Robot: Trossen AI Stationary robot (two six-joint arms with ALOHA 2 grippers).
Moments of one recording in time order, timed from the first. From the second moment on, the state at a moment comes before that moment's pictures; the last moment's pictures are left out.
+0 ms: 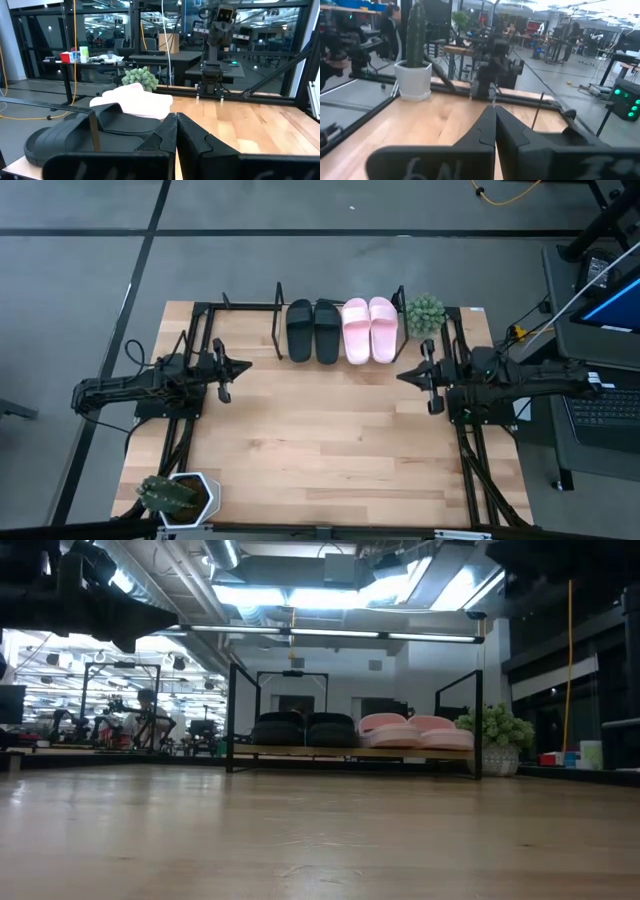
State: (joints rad) left arm 0.16 0.04 0.04 0.06 -0.11 -0.01; right arm 0.01 0.46 0.38 0.10 -0.06 -0.14
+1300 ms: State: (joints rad) left arm 0.15 0.04 0.01 0.04 -0.09 -0.04; right arm 0.01 0.26 0.01 0.38 -0.06 -0.10
